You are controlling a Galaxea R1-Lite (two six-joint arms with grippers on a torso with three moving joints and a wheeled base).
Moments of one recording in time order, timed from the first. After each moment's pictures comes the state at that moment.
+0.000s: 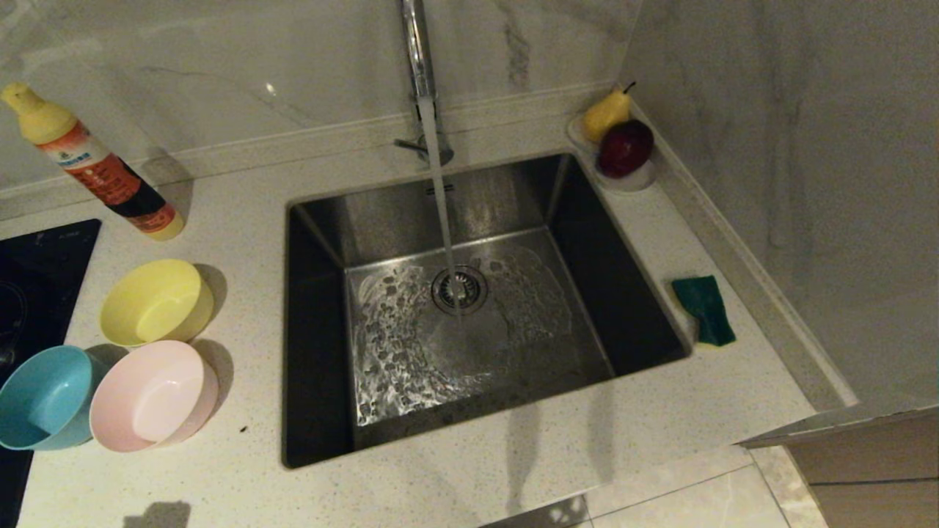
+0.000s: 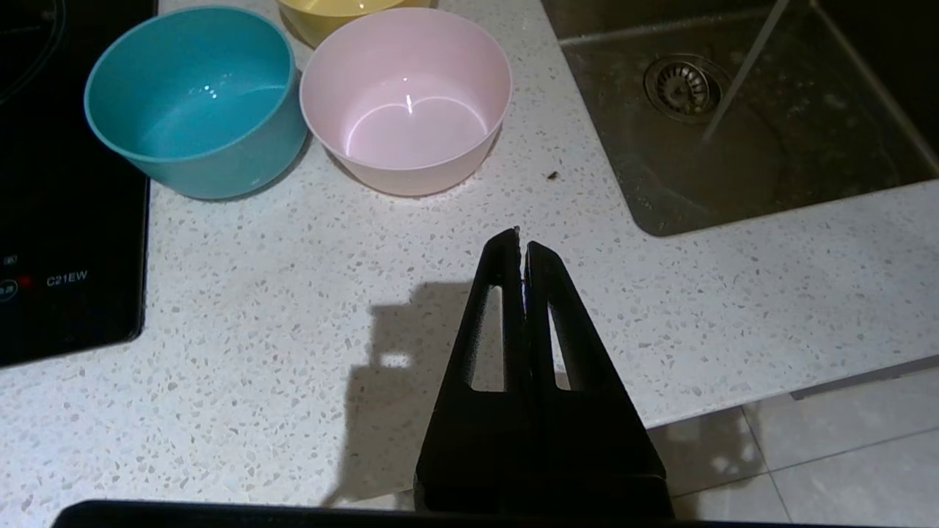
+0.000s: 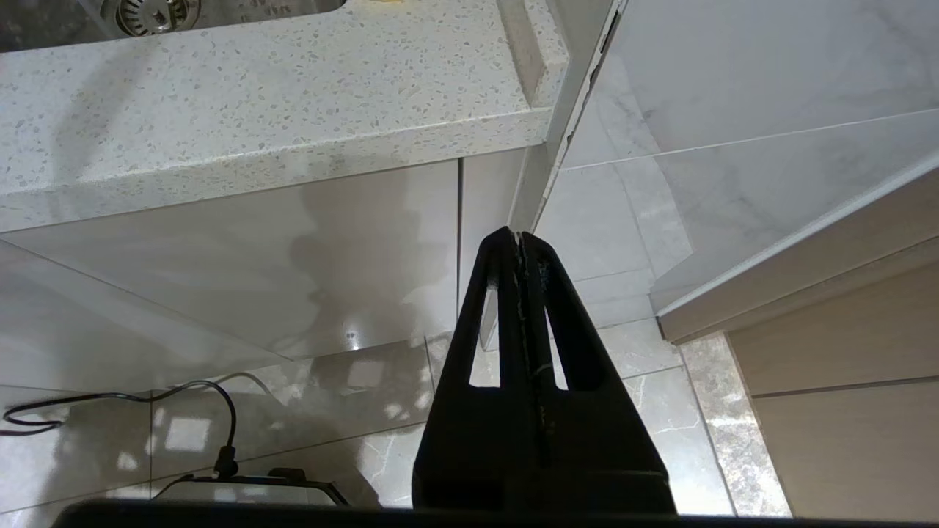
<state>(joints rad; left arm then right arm) -0.02 0.00 -0.01 -0.07 0.00 0.02 0.01 0.00 0.00 0.00 0.00 -0.01</state>
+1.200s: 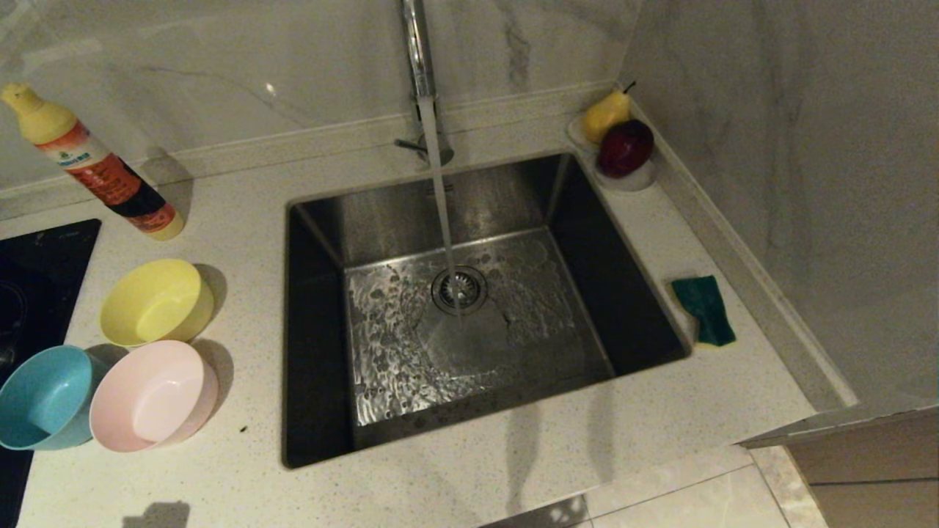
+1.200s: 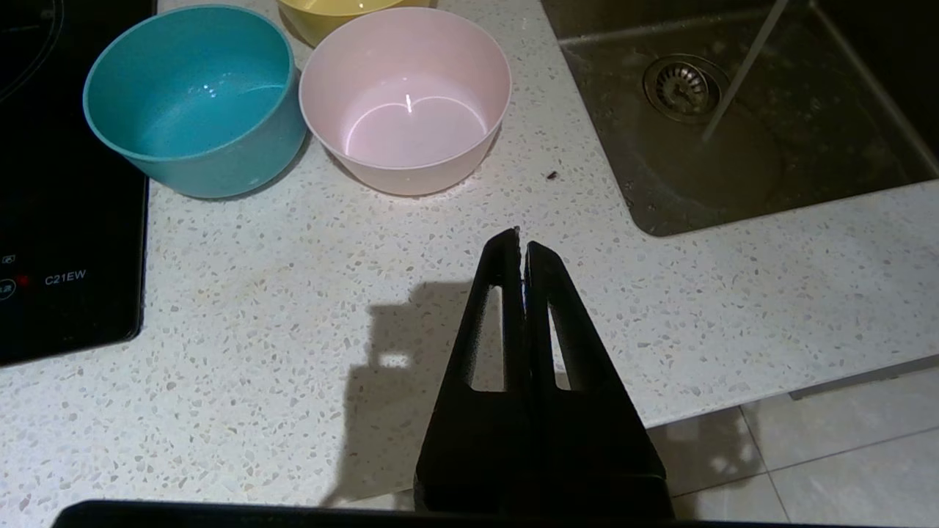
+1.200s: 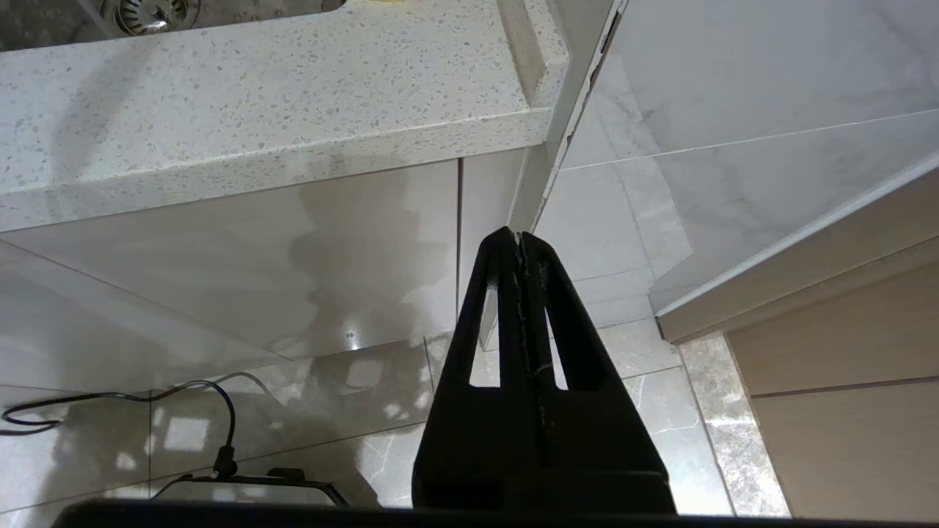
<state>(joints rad) -0.02 0.00 0.00 -0.07 0.00 0.02 0.01 0.00 0.00 0.00 0.00 -0.01</state>
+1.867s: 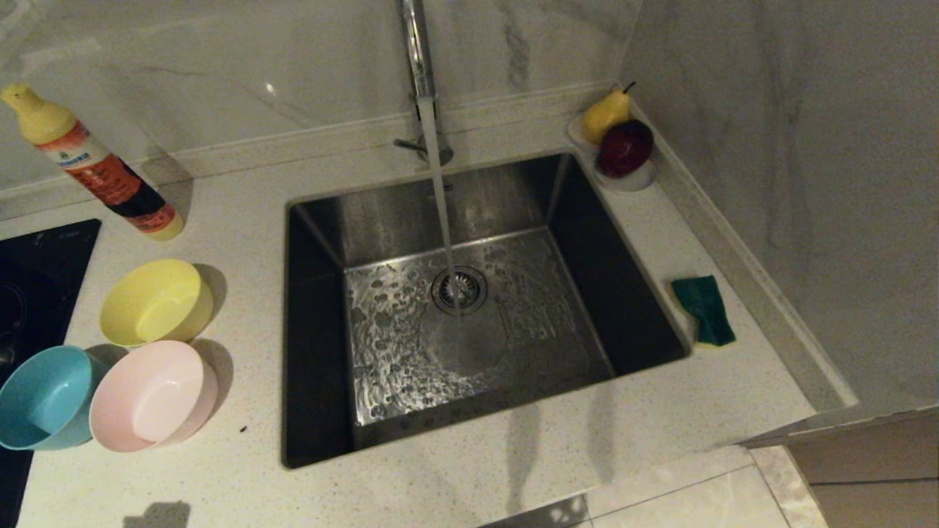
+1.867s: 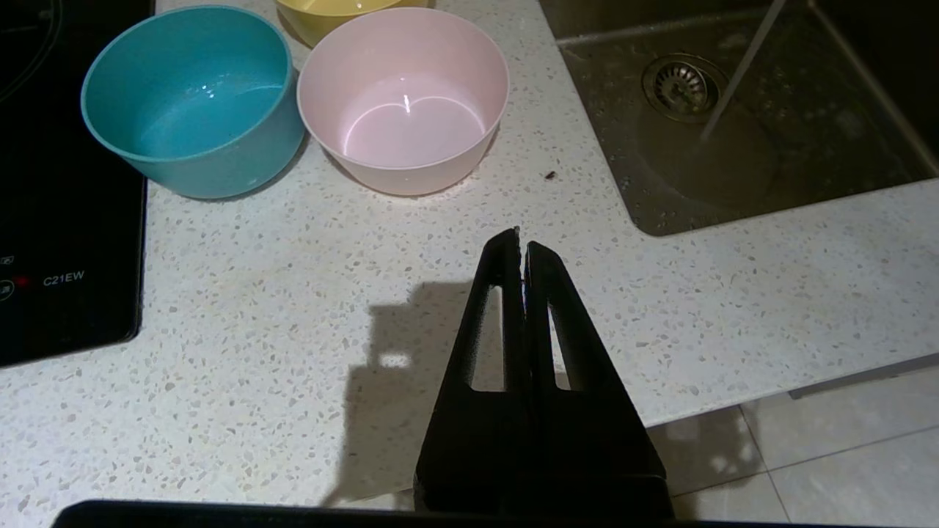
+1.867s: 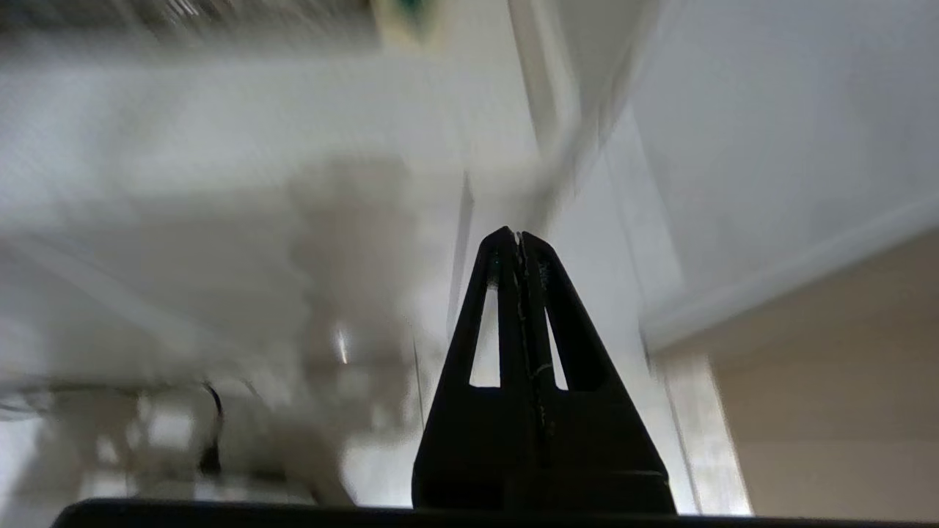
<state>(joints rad) -0.02 0.00 0.00 -0.07 0.00 0.02 0.01 0.01 -0.12 0.04 0.05 -0.08</state>
